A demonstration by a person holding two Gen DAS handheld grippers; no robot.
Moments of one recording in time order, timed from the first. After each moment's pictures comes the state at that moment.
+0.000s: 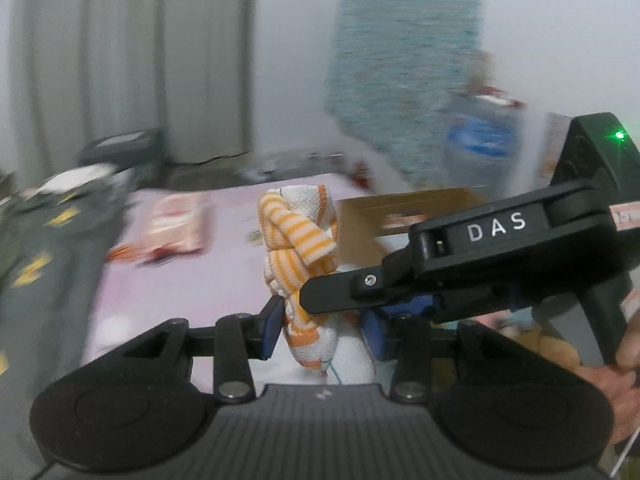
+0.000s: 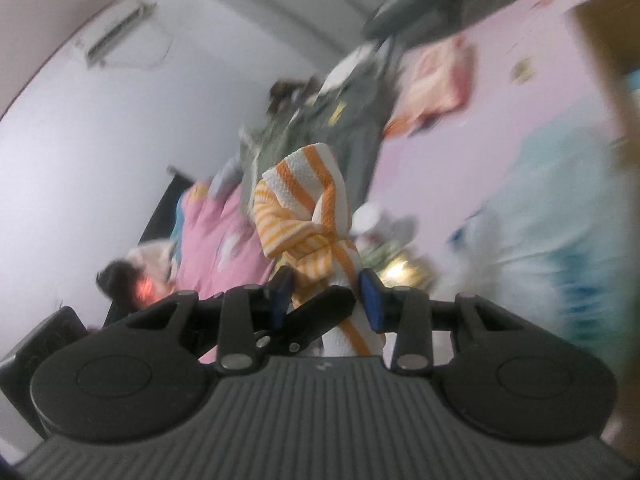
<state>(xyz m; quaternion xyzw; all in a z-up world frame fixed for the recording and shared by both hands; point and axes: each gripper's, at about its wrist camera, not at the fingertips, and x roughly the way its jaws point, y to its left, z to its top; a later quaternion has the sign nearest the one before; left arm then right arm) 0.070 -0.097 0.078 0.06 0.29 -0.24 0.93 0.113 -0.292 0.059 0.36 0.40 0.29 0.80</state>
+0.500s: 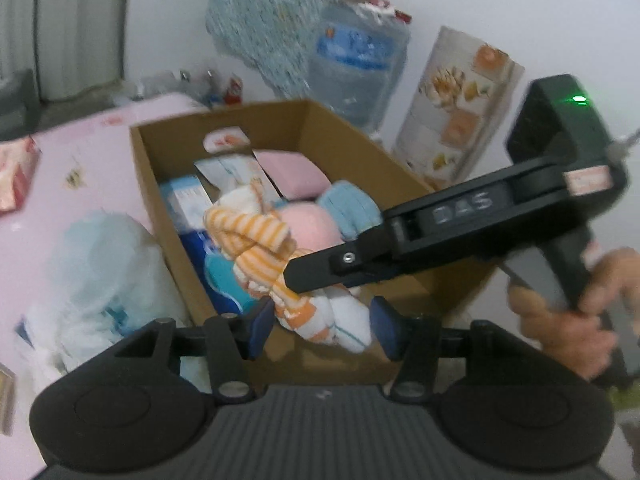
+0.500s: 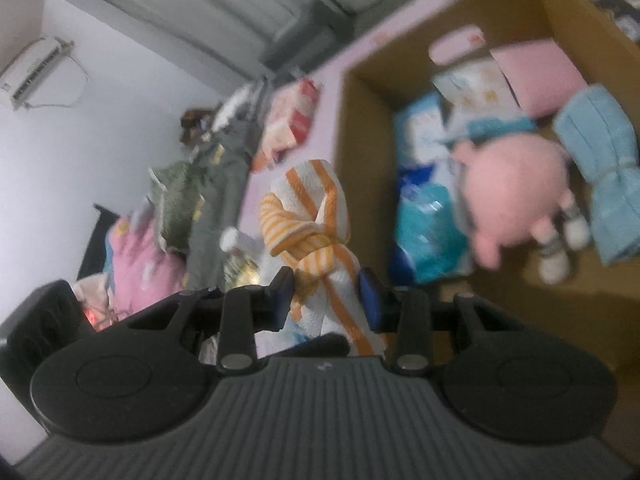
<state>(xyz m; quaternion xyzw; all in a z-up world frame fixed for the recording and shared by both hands) 0.073 -0.230 0.037 0.05 0.42 -0.38 0.82 0.070 -0.456 0.024 0.34 0.46 0.18 0.80</state>
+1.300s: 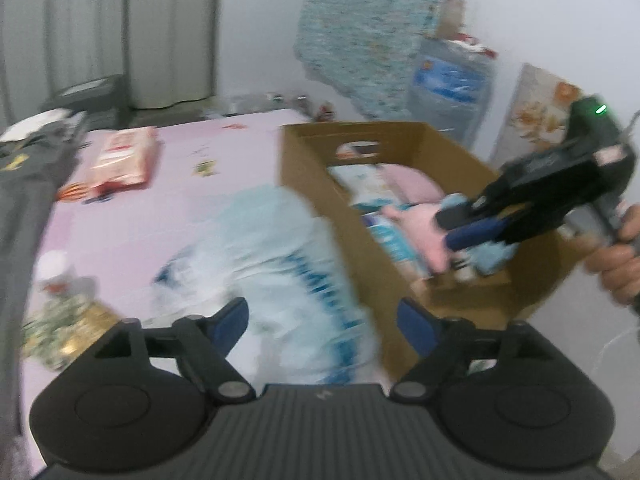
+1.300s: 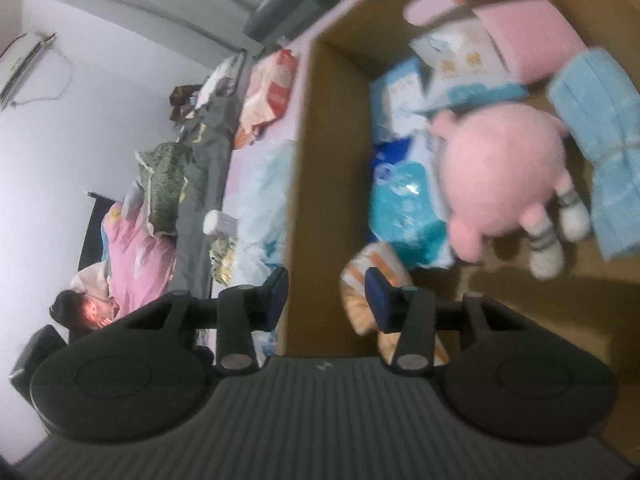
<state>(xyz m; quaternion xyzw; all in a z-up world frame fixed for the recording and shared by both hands) 0.057 -0.106 0.037 0.05 0.38 -0.25 0.89 0.098 -0.445 0.012 0.35 0.49 0.19 0.78</state>
